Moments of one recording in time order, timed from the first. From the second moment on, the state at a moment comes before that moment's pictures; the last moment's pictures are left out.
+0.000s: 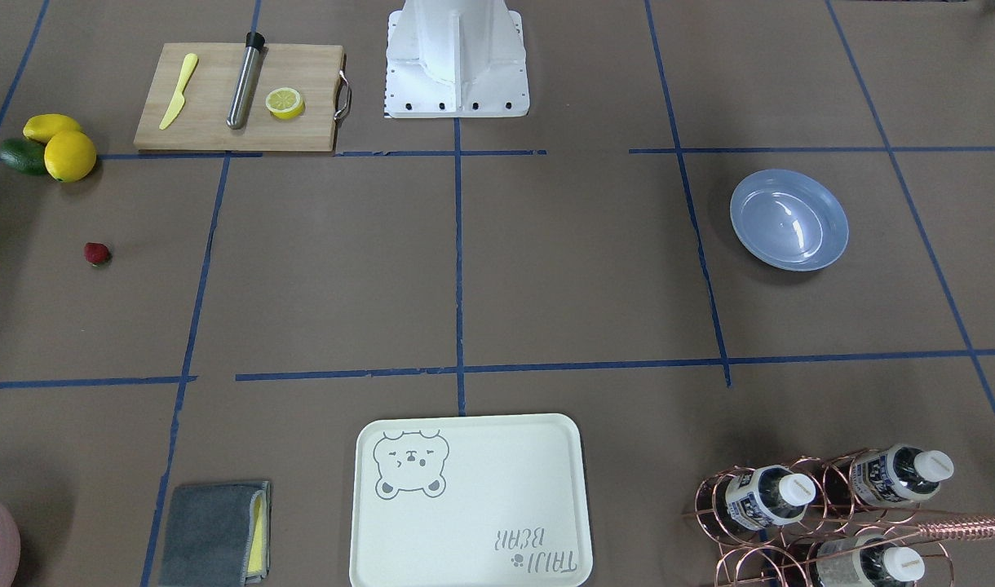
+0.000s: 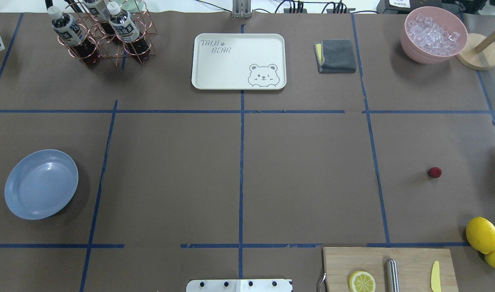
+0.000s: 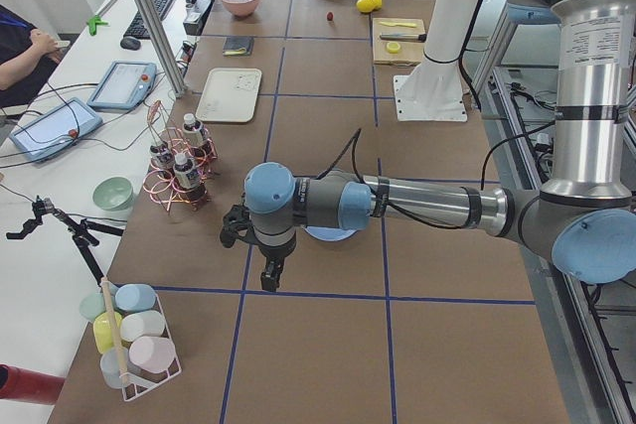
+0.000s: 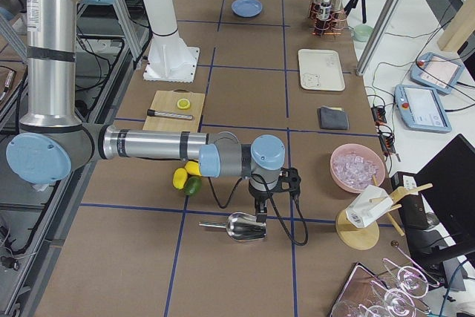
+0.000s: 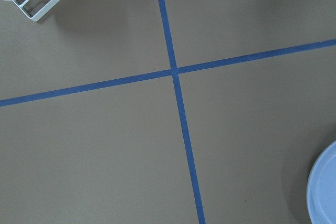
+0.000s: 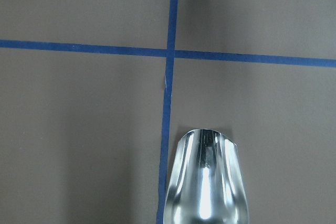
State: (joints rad) left arm -1.59 -1.52 -1.73 -1.52 -2.36 0.16; right arm 1.52 -1.66 1.65 -1.51 2.32 0.02
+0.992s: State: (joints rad) left arm -1.59 -1.51 -1.76 -1.71 -2.31 0.16; right arm 1.45 -1.58 1.66 -1.42 2.31 0.04
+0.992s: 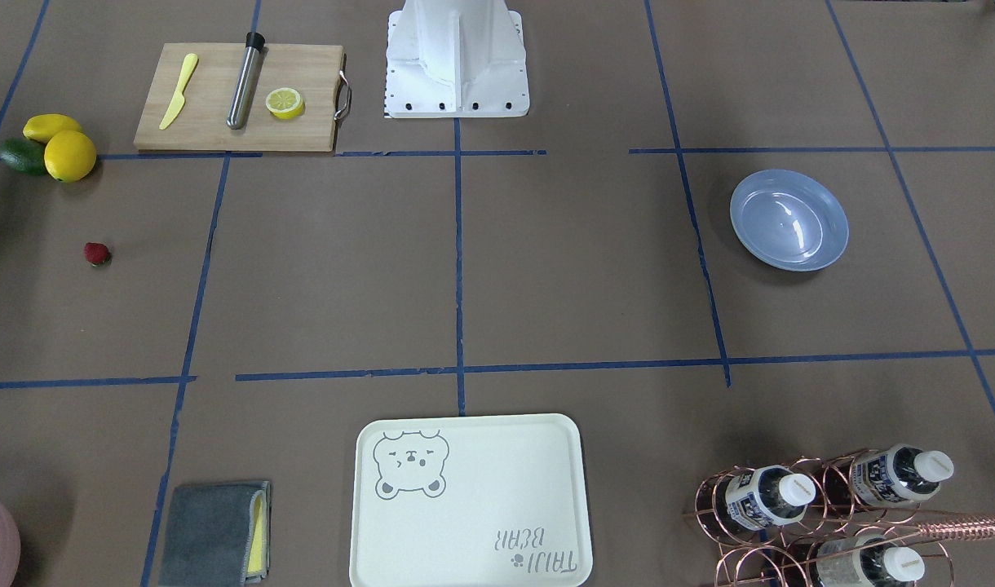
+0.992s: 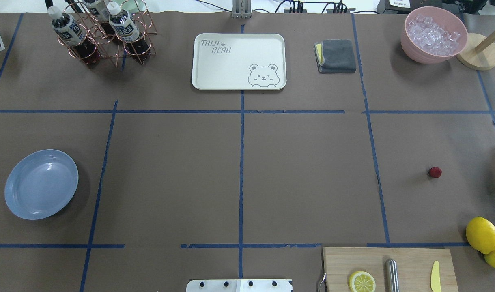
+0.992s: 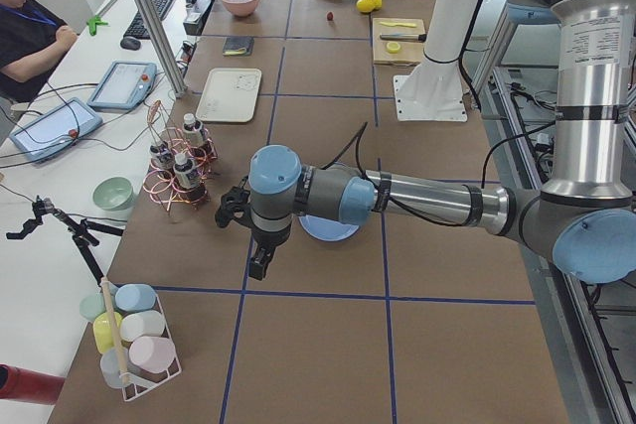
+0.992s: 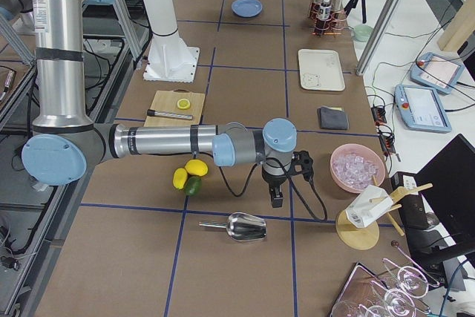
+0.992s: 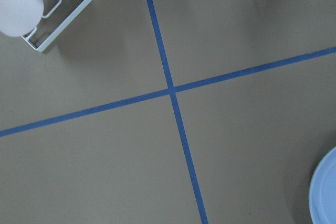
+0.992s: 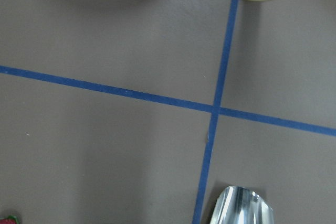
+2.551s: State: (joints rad) left arm -1.21 -1.38 -1.51 -2.66 -2.32 -0.42; right arm 1.40 -1.60 1.65 -1.28 2.31 0.06
